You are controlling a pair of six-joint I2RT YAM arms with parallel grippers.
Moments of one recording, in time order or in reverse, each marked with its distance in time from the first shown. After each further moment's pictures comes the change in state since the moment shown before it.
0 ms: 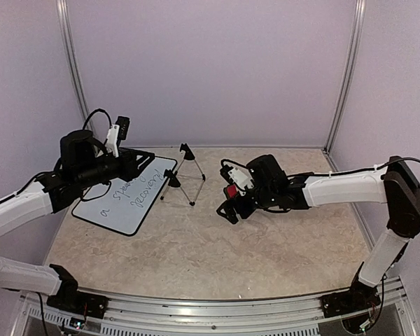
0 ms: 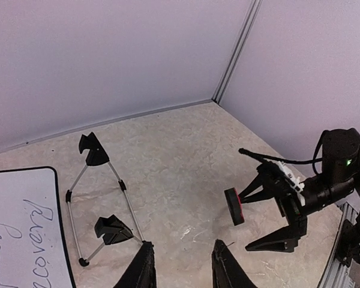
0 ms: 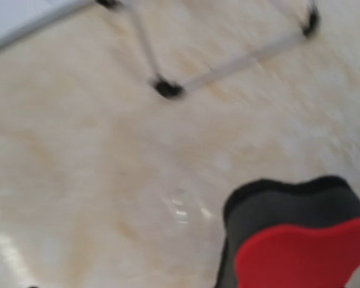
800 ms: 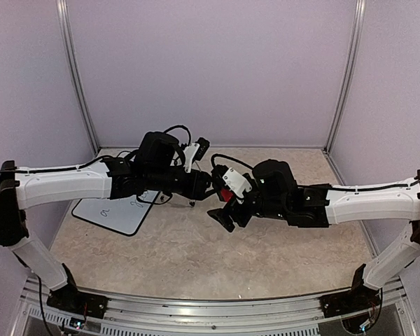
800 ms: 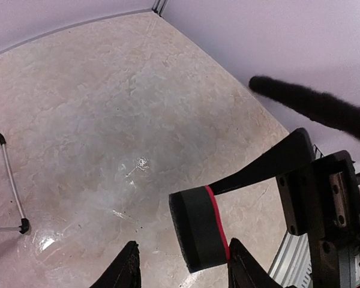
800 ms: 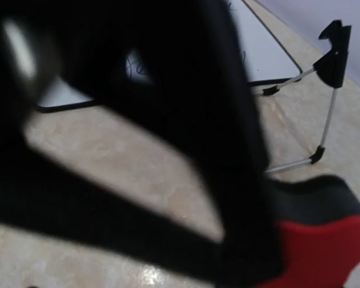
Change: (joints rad) left arm -0.365 0.497 0.379 -0.182 -0.060 -0.122; right arm 0.211 -0.241 -0.110 0.124 0.166 -0.155
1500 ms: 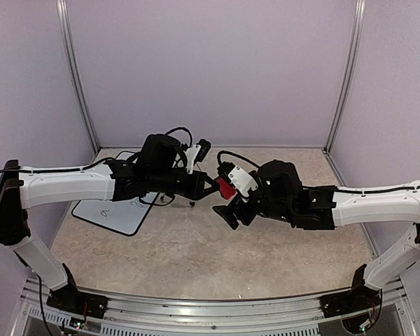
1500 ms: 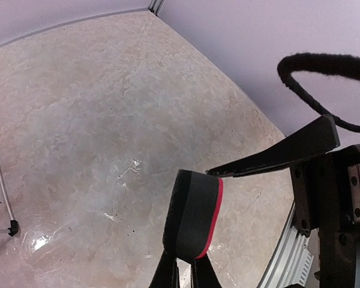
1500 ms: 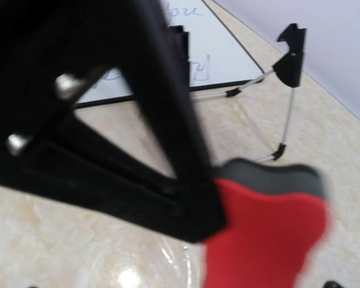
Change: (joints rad) left arm -0.007 0.031 -0.006 0.042 0.016 -0.030; right arm 0.013 -0.046 -0.025 0.005 0.113 0.002
